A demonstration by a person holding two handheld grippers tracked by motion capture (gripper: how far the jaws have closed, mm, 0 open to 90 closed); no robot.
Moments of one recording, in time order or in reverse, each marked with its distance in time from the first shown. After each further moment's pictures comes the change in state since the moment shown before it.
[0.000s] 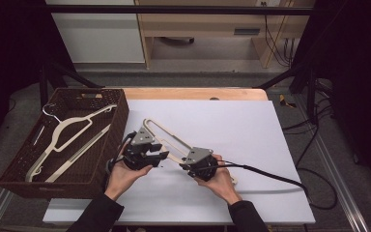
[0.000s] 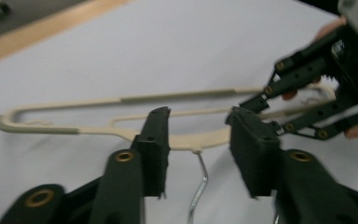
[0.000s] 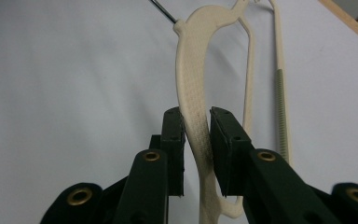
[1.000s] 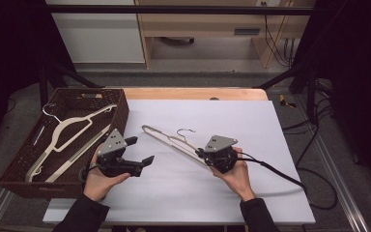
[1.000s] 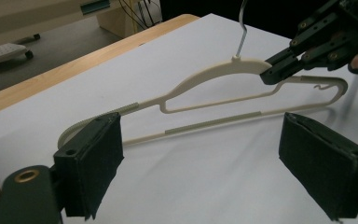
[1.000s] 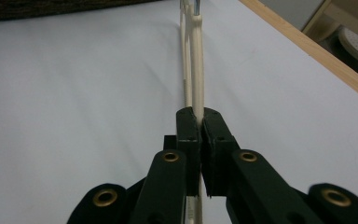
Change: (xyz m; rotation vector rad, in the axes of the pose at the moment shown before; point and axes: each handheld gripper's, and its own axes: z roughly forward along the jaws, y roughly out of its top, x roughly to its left) left arm 0.013 -0.025 -0.047 -0.134 -0.005 0.044; right arm -0.029 0.004 -0.056 -0.036 -0.071 0.112
